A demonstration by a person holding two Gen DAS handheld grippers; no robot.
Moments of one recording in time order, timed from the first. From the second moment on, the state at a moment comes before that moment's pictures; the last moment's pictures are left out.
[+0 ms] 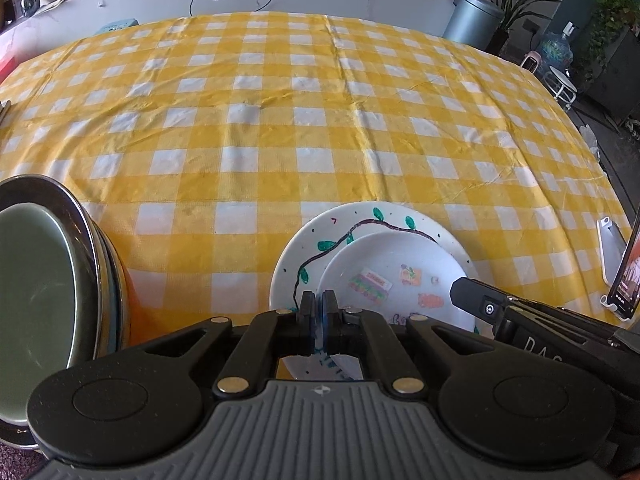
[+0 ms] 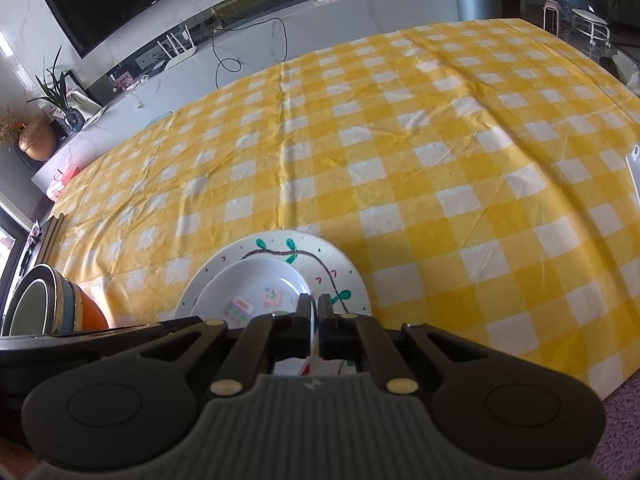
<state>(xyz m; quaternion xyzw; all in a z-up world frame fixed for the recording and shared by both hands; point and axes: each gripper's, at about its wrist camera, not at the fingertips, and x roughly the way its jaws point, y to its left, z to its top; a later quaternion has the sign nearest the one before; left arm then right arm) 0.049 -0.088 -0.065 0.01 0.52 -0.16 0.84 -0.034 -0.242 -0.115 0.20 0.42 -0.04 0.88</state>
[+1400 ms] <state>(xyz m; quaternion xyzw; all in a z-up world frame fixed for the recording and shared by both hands) 0.016 0.016 0.029 -0.03 0.41 -0.12 0.90 -0.048 -0.166 -0.058 0.17 0.39 0.05 0.90</state>
